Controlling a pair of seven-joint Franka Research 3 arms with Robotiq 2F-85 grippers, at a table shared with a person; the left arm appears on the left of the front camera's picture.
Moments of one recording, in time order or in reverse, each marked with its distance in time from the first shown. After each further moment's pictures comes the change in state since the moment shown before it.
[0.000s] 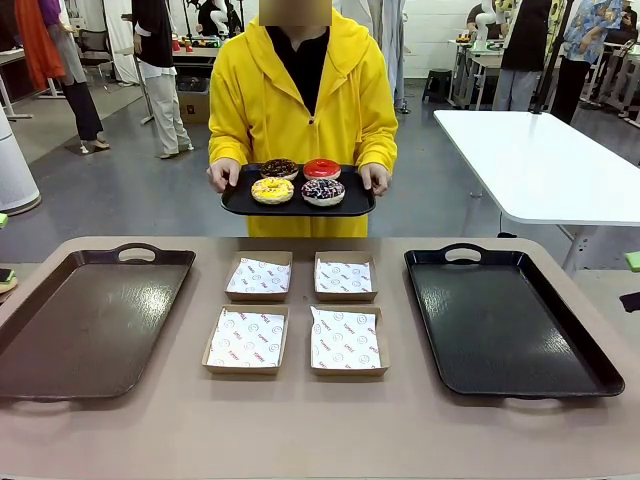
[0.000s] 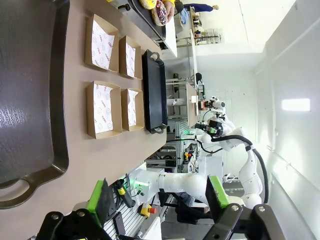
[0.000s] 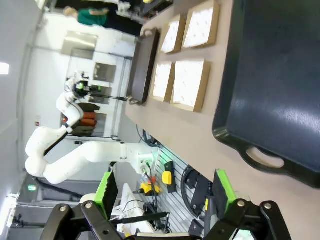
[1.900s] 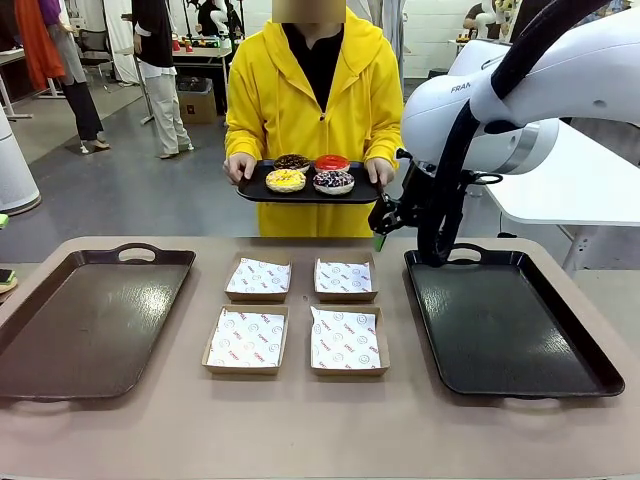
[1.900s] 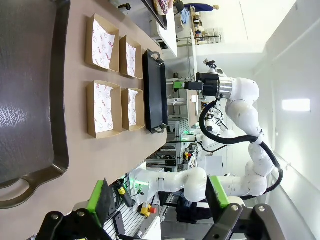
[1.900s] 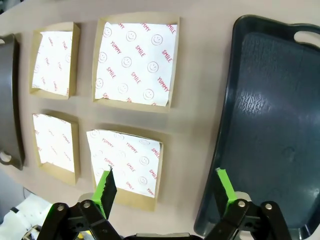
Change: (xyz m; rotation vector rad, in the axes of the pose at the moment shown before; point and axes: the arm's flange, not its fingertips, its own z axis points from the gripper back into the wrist) left arm 0.000 0.001 -0.001 0.001 0.001 0.002; right arm 0.174 0.109 -0.330 -0.846 0.210 0.028
